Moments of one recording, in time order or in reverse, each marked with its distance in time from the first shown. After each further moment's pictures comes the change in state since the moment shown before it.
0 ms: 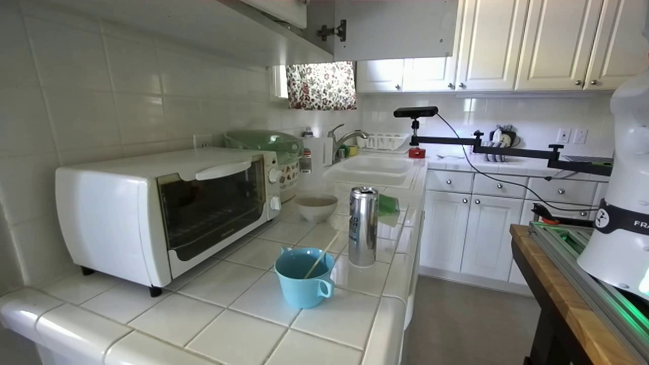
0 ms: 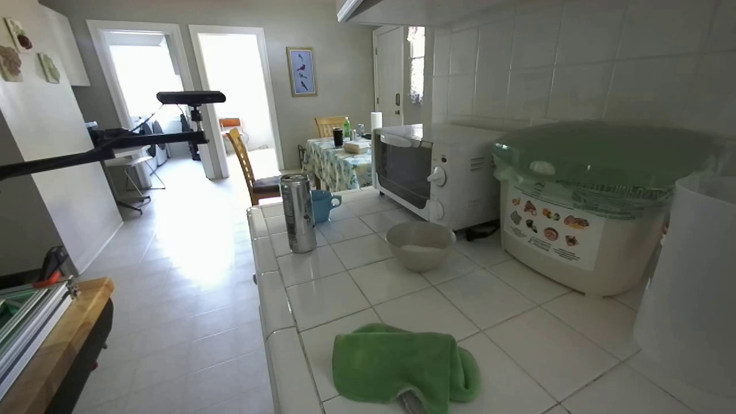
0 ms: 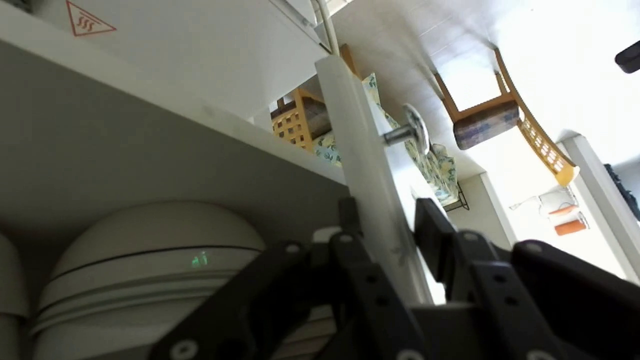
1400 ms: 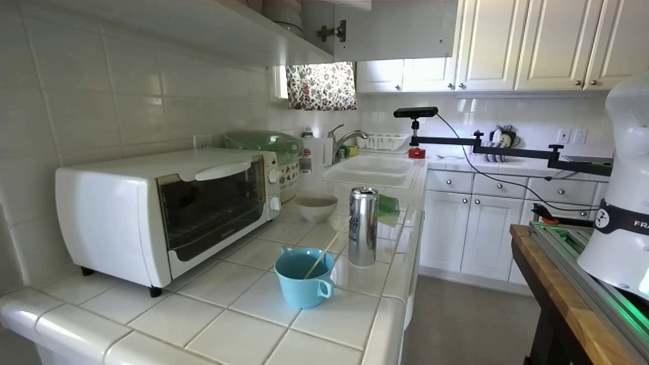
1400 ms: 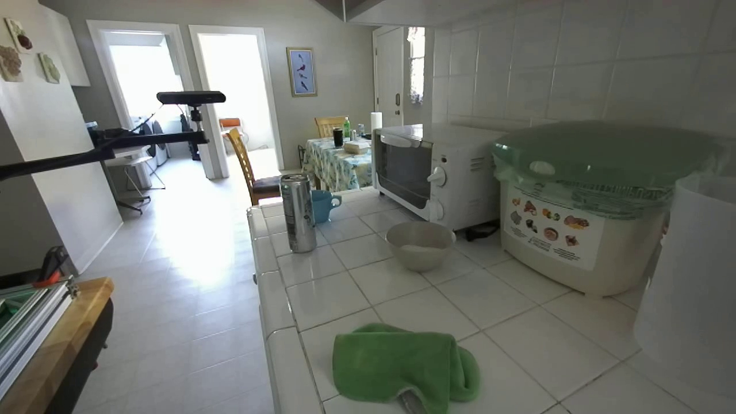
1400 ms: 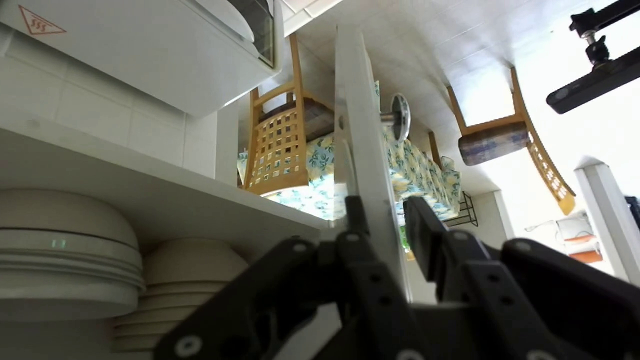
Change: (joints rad) arm 0.087 -0.558 0.059 -0.562 -0.120 0.199 0.027
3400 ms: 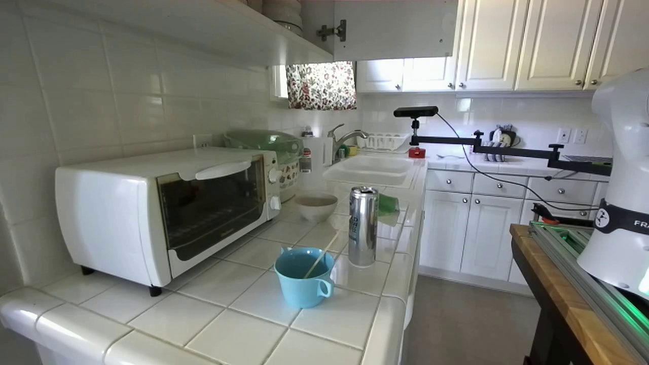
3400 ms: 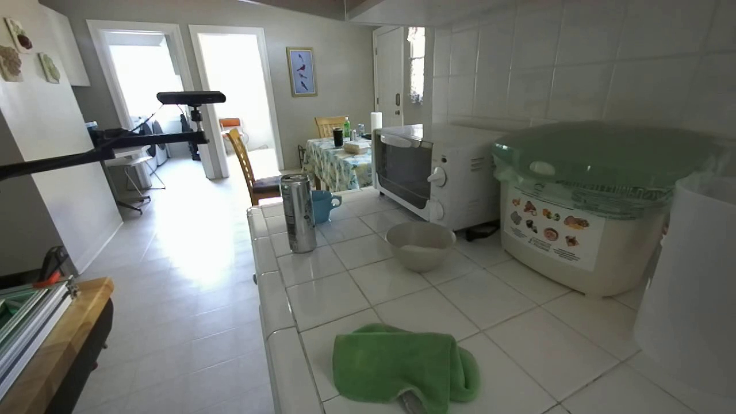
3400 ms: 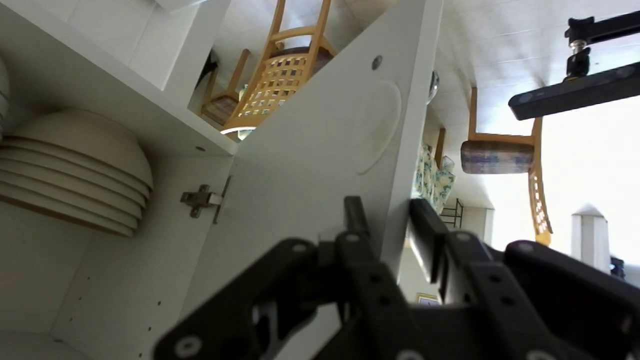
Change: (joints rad) arm 0.335 -0.365 0.080 -0.323 -0.184 0.375 0.102
